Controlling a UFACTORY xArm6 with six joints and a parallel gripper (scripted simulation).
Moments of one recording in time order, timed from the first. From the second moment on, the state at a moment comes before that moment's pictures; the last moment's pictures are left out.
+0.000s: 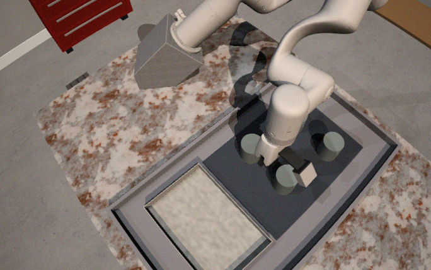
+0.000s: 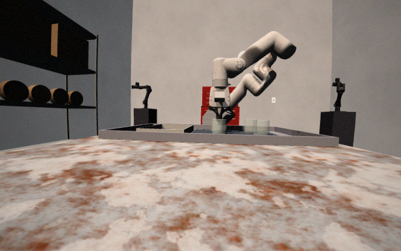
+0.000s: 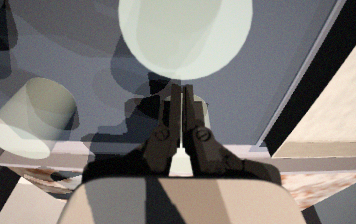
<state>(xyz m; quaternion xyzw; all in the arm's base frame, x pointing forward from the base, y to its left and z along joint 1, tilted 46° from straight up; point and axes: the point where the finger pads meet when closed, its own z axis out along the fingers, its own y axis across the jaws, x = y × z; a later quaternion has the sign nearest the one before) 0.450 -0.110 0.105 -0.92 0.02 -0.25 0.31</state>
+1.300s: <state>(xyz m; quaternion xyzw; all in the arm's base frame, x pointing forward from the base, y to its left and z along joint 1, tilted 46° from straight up) 0.416 -0.107 0.192 -0.92 0.02 -0.25 0.31</state>
